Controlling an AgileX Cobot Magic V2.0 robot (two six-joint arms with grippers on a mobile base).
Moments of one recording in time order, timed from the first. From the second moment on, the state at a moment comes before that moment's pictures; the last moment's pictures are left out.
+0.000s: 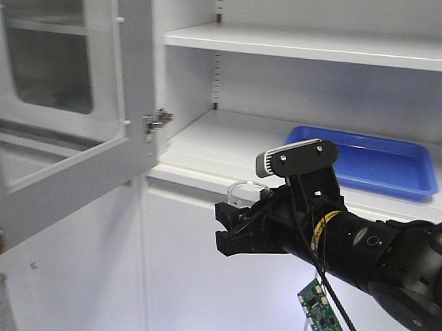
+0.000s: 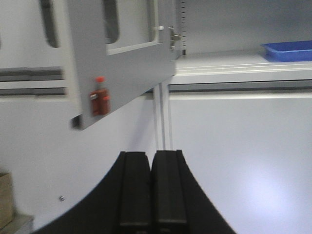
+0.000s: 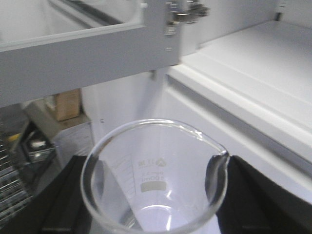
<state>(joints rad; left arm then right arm) -0.13 -0.01 0.03 -0.03 0.01 0.09 0.55 1.47 -1.10 -0.49 0.00 0.44</state>
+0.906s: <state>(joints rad) -0.13 -0.01 0.03 -0.03 0.01 0.09 0.55 1.47 -1.10 -0.49 0.00 0.44</state>
